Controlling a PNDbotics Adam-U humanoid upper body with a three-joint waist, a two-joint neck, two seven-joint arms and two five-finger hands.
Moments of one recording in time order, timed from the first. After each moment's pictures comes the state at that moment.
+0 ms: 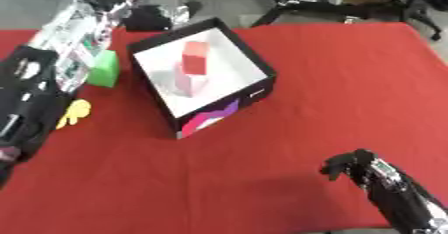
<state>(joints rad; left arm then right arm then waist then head) -0.88 0.60 -0.36 -1.43 -0.87 0.05 -0.17 0.20 -0.08 0.06 -1.94 0.05 0.03 0.53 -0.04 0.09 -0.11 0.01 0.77</state>
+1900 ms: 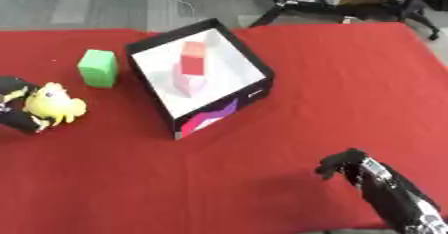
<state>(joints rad) -0.56 0.71 -0.21 -1.14 -1.04 0.06 -0.56 0.22 -0.09 0.05 -1.93 0.07 0.02 0.52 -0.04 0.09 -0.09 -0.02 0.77</state>
